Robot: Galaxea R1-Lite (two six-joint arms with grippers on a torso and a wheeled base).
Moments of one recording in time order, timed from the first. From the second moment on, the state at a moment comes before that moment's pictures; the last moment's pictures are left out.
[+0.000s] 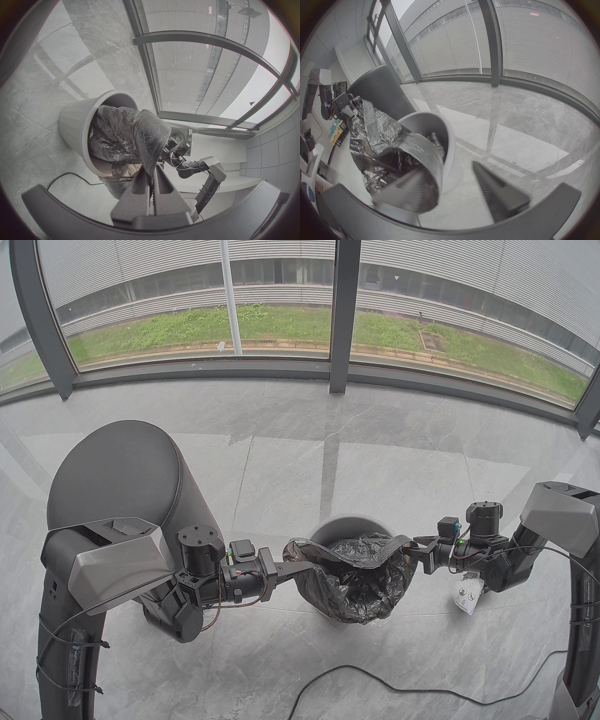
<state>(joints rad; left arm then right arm) -0.41 2.44 -0.93 -1.37 -0.80 -1.14 0.11 2.38 -0.96 -0.97 0.47 -0.22</state>
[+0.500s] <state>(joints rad) -0.43 2.39 -0.94 -1.37 -0.80 -1.13 0.04 2.38 -0.96 -0.97 0.43 -0.30</state>
